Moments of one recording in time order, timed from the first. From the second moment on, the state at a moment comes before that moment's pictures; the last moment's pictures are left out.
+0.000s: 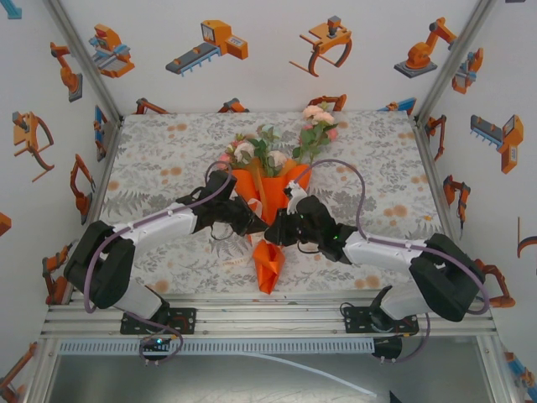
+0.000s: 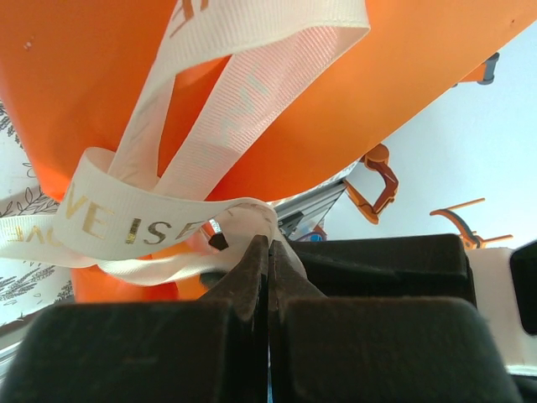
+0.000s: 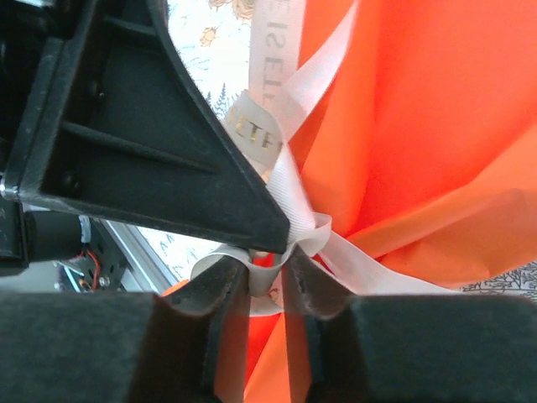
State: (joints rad) left arm -0.69 1.50 0.86 -0.20 0.44 -1.35; right arm 0.84 1.38 0.60 0.28 -0.20 0.65
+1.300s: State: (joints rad) left arm -0.76 1.38 0.90 -0.28 0.32 -0.69; right arm 0.83 1.35 0.63 0.26 -0.17 0.63
